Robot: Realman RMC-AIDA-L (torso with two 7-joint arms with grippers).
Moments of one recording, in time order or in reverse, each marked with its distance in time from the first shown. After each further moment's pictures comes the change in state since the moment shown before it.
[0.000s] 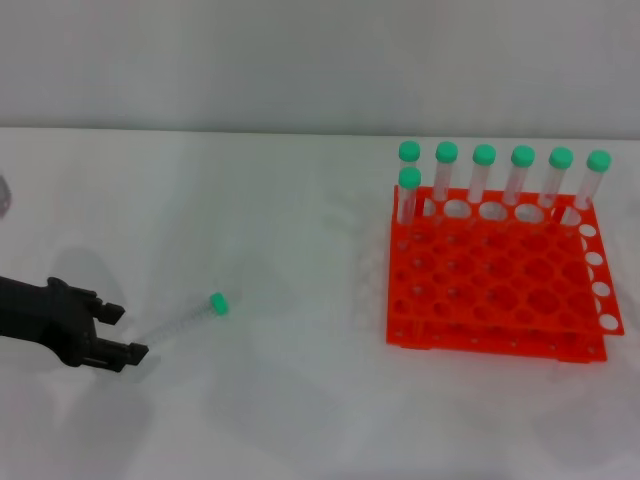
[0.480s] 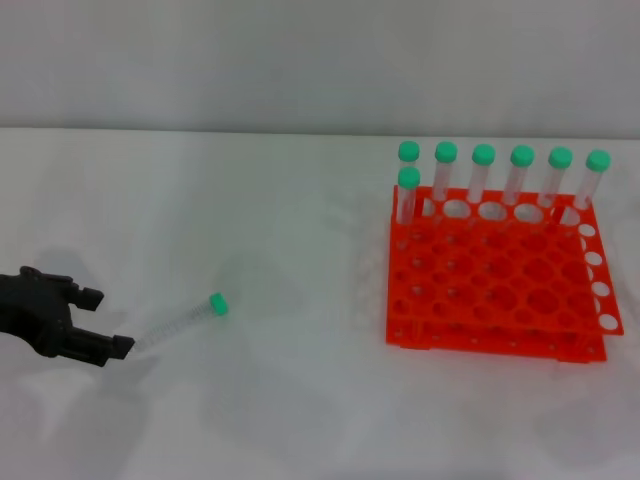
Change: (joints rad) left arm 0.004 0.007 0.000 -0.140 -0.046 0.173 -0.029; right arm -0.001 0.000 0.017 -0.001 0.001 -0.006 -0.019
